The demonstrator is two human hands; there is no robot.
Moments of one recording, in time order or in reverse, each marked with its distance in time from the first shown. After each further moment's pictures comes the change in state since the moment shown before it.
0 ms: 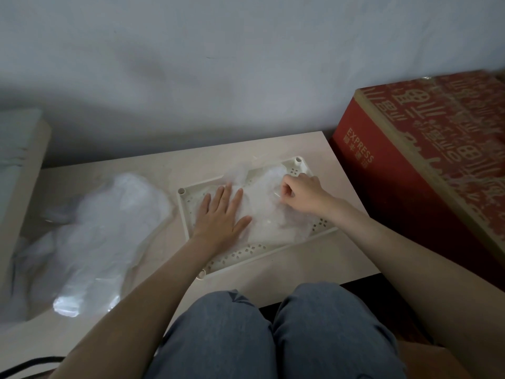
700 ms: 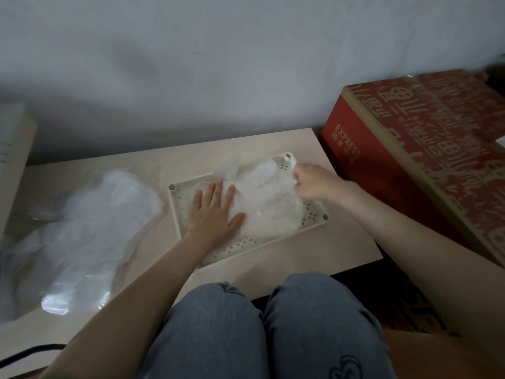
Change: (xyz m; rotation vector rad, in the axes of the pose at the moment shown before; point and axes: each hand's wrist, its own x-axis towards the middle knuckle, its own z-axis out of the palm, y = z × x) left_hand 0.001 0.006 0.000 0.066 -0.015 -0.032; right_hand -0.020 0.006 -0.045 -0.070 -0.124 0.149
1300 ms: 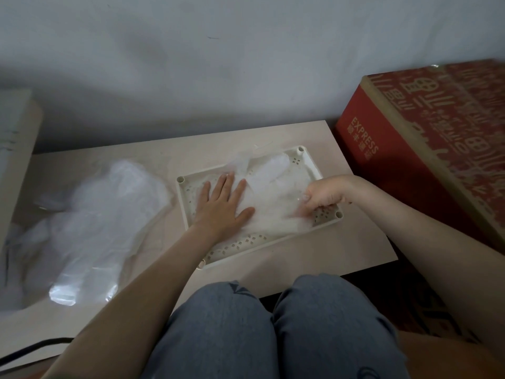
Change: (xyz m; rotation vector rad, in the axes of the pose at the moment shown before) left_hand 0.004 -0.006 -0.002 -0.021 -0.049 0.030; right_hand 0.013 0.009 0.014 0.190 -0.638 0.065
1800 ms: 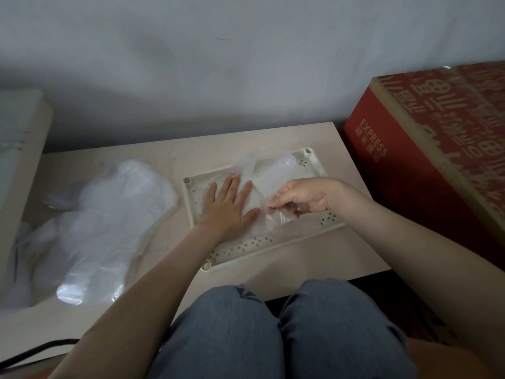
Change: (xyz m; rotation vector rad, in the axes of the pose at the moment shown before) left_hand 0.002 -0.001 -0.003 -0.067 -0.051 0.009; right_hand 0.012 -0.047 0.017 0.595 -0.123 -0.242
